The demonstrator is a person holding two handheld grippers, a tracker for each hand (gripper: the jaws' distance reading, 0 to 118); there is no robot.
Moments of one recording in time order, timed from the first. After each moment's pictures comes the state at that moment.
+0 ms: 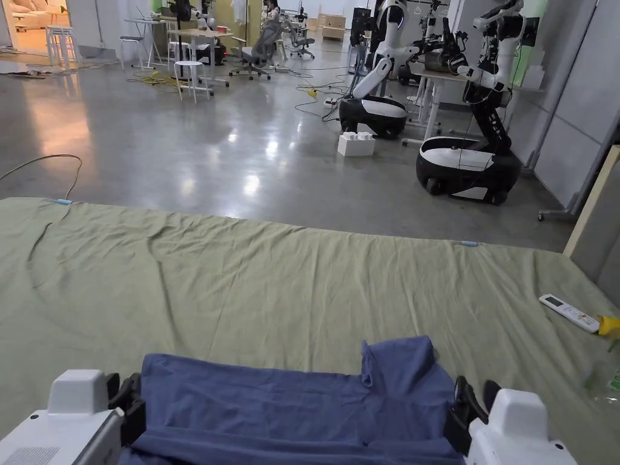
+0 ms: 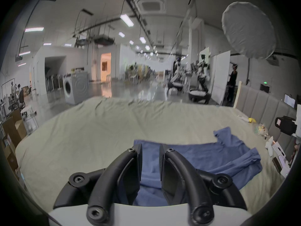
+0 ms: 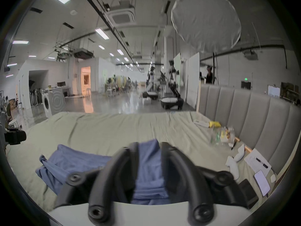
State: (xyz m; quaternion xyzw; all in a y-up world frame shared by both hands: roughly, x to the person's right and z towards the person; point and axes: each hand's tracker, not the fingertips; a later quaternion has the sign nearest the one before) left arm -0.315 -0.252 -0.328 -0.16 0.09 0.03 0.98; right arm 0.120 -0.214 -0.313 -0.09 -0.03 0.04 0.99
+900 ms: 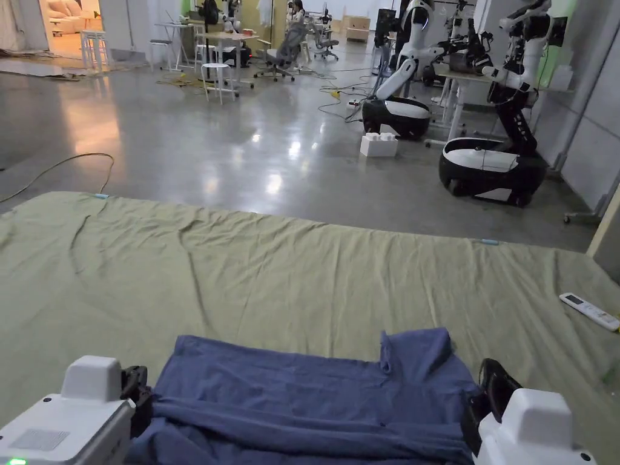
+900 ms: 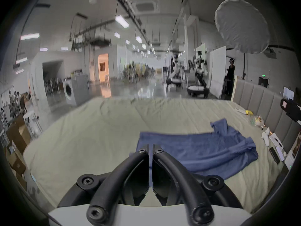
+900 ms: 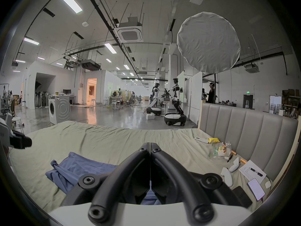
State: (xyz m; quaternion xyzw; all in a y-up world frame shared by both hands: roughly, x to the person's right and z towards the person) left arm -0.320 -0.230 -0.257 -0.23 0.09 0.02 0.97; right arm 0.099 -0.184 -0.249 -0.02 -0.01 0.06 1.00
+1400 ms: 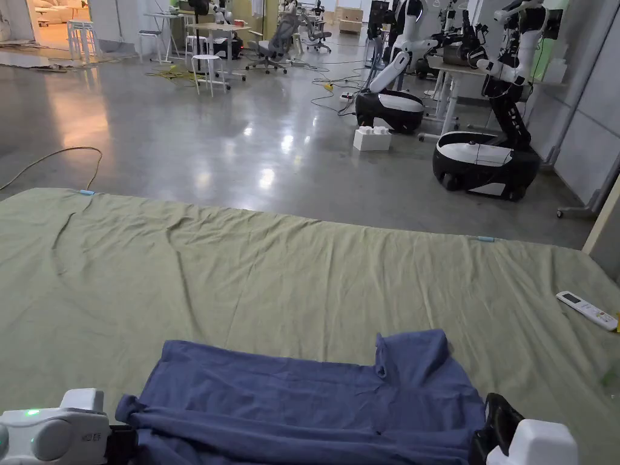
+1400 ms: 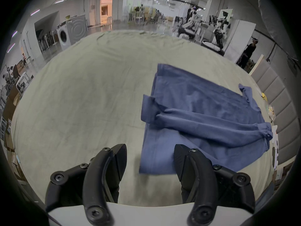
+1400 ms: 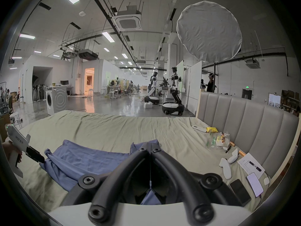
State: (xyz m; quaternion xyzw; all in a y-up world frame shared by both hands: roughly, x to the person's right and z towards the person) left arm -0.377 -0.332 -0.368 -0.47 0.09 0.10 0.87; right arm 0.114 -0.214 -0.268 -0.08 -0.02 0.06 0.99
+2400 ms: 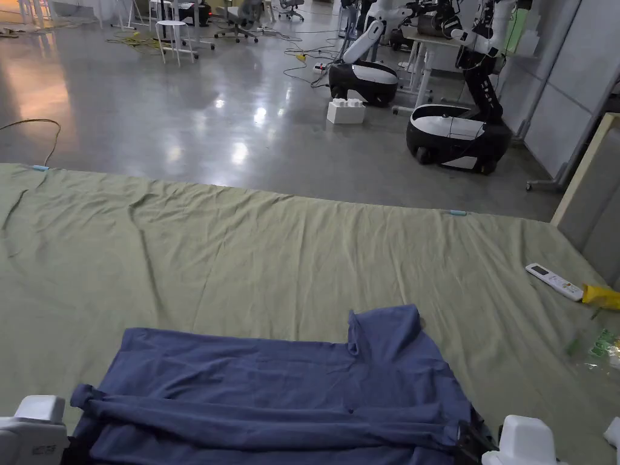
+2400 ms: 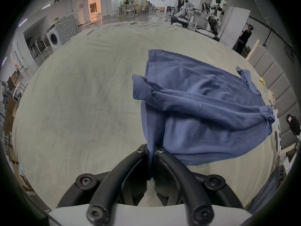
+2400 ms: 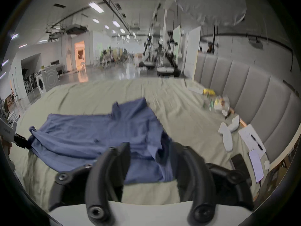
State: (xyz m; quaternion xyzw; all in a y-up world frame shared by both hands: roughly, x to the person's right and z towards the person) left arm -0.373 -0.336 -0.350 -0.50 0.05 0.07 0.86; right arm 0.184 -0.277 -0.318 -0.30 -0.04 0.03 0.95
